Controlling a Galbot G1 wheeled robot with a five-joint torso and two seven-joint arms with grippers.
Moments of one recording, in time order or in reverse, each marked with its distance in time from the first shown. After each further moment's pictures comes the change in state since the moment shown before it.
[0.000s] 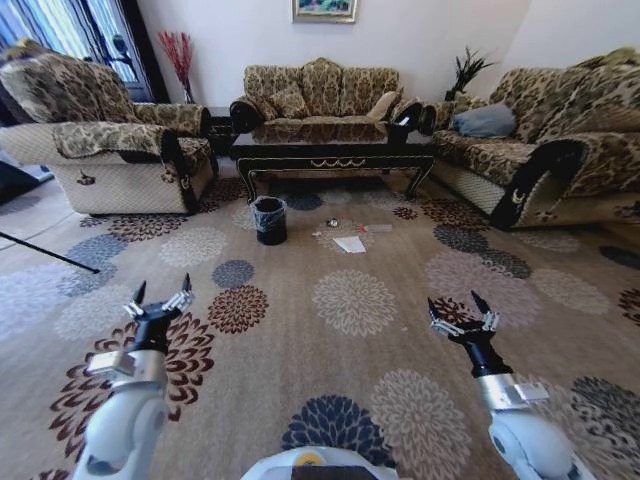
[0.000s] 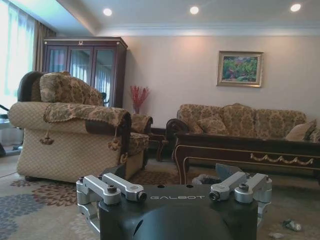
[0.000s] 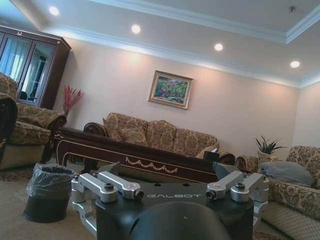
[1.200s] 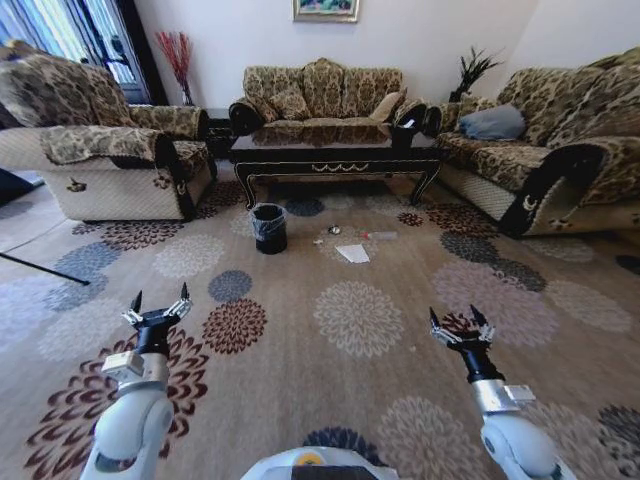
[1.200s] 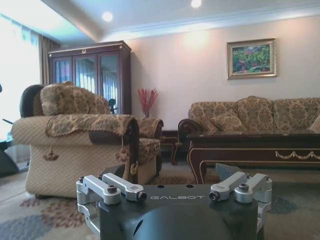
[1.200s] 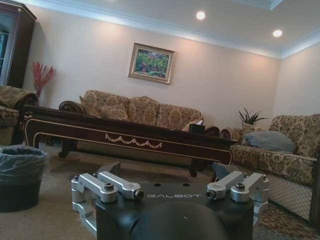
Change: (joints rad) left arm 0.000 0.063 -0.006 -0.056 0.045 0.071 -0.094; right arm 0.009 0.039 -0.022 -0.115 0.017 -0.002 0.026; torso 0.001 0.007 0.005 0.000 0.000
